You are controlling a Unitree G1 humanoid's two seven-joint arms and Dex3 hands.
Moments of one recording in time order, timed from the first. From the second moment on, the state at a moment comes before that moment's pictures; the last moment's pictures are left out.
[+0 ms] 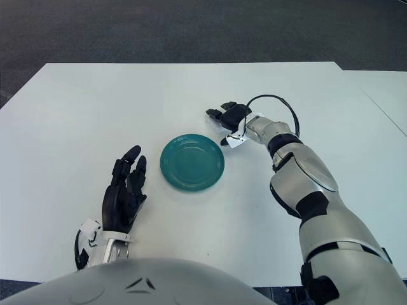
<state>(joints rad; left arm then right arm) 0.57 -0.09 -0.37 -0.24 -0.22 -0.38 0.07 -0.97 -0.43 0.87 1.29 -1.01 -0.54 -0.23</state>
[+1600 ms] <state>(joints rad) 0.59 -0.08 -0.37 -0.27 -0.19 -0.36 0.11 -0.97 -0.43 0.94 1.33 -1.03 -0.48 -0.35</state>
